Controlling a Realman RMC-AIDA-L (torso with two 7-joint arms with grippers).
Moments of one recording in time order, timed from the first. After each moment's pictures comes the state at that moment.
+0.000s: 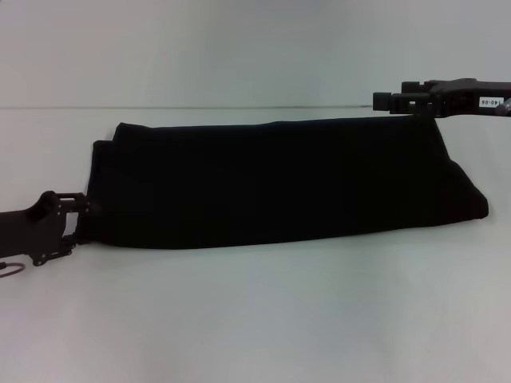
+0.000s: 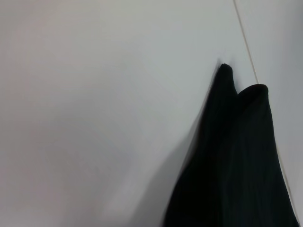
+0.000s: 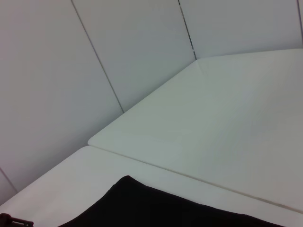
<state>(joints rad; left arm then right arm) -0.61 -2.01 0.23 0.58 2.49 1.23 -2.78 0.80 1.94 -0.58 -0.61 -2.10 -1.32 1.83</state>
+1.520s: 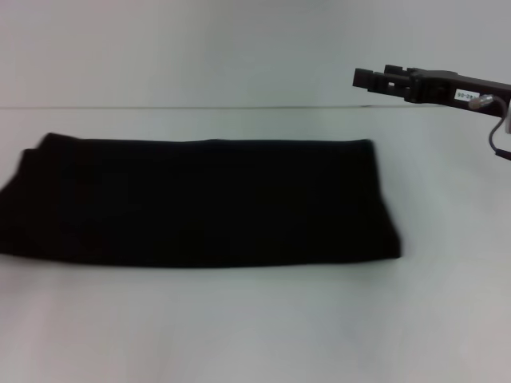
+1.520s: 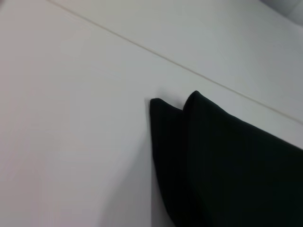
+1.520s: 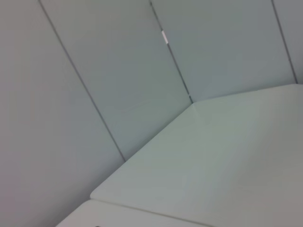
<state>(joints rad) -0.48 -1.99 0.17 0.82 2.51 1.30 -2.11 0.77 2.04 -0.57 -0.61 -1.95 -1.23 1.78</state>
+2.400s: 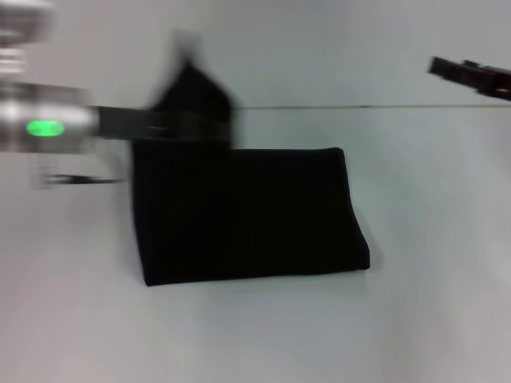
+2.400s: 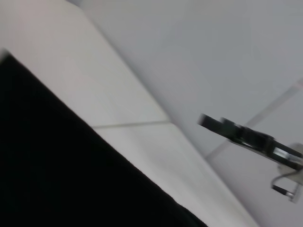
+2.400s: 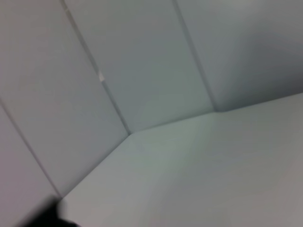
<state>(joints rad) -0.89 -2.02 0.36 0.64 2.34 1.59 -2.10 0.66 1.99 -0.55 -0.62 -1.85 -1.15 1.77</state>
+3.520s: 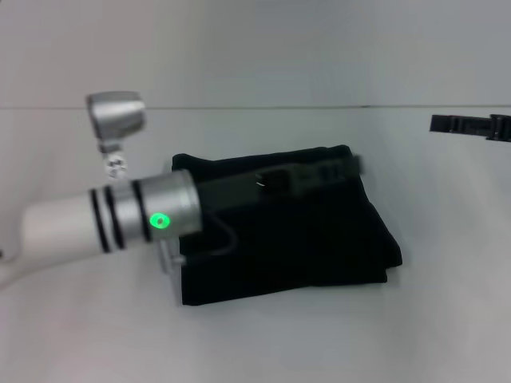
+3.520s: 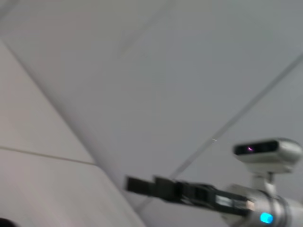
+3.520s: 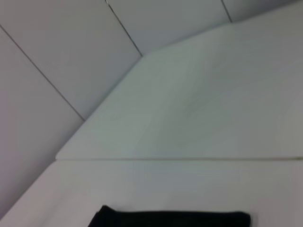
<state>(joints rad) -0.83 -2.16 0.40 0.25 2.00 1.44 -1.70 0.67 1.90 -0.58 -0.61 -2.07 -1.34 2.01</state>
